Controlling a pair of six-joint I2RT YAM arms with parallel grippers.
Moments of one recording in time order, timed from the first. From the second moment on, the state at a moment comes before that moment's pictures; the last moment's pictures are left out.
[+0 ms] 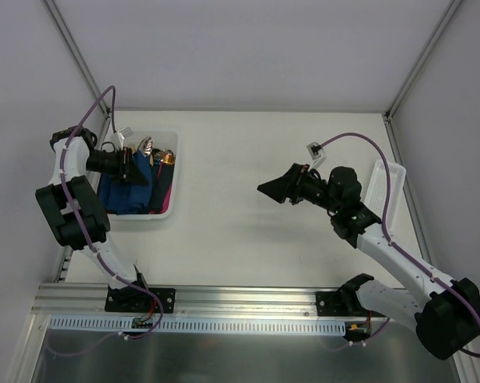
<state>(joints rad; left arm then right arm) 0.39 1.79 1.50 -1.30 0.90 0.53 0.53 1.01 0.66 0.22 -0.48 0.77</state>
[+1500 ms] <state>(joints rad) 0.36 1.96 1.45 -1.18 0.86 0.37 0.50 1.03 0.62 0.22 -0.50 0.78</state>
